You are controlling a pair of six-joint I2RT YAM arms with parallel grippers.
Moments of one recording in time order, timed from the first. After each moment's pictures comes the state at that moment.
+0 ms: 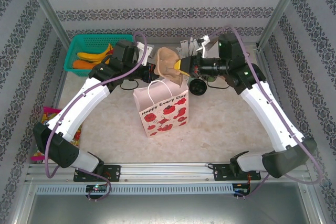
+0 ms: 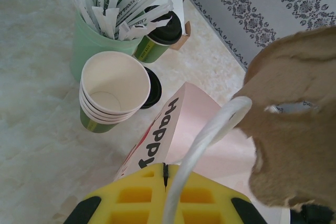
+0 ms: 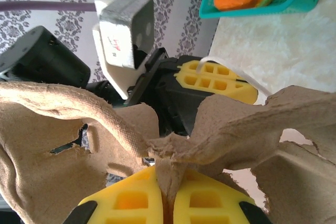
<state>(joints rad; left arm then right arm) -0.48 1.47 1.52 -0.68 0.43 -0.25 0.42 1.36 1.52 -0.62 -0.85 0.86</state>
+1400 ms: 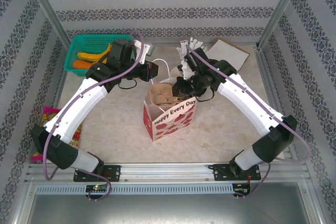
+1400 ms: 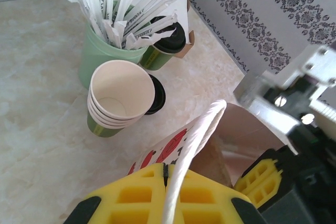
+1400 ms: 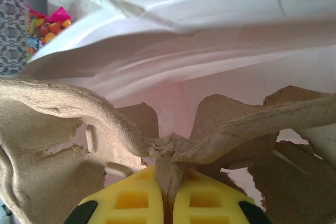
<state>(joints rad) -0.47 1.46 1.55 -0.68 0.41 -0.26 0.62 1.54 1.59 -1.12 -0.43 0.60</state>
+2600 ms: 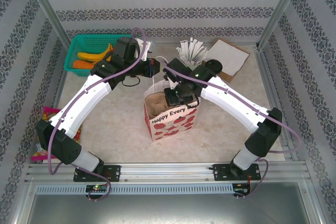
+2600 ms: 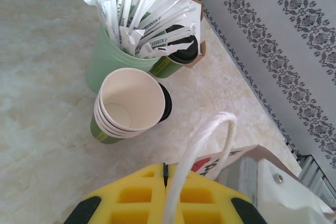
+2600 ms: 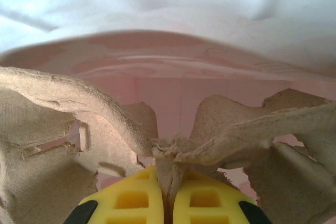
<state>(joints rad) -0.47 1.51 1.57 -0.65 0.35 -0.36 0.81 1.64 1.65 -1.19 -0.12 0.50</state>
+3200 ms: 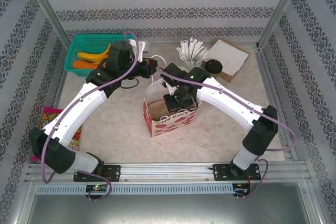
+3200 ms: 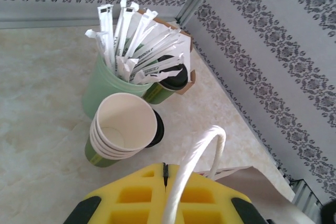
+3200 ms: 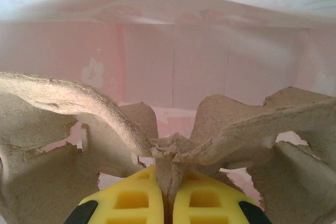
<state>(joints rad) -0.47 1.41 1.43 -0.46 0.35 -0.40 0.82 1.68 1.63 -1.25 -0.15 0.46</state>
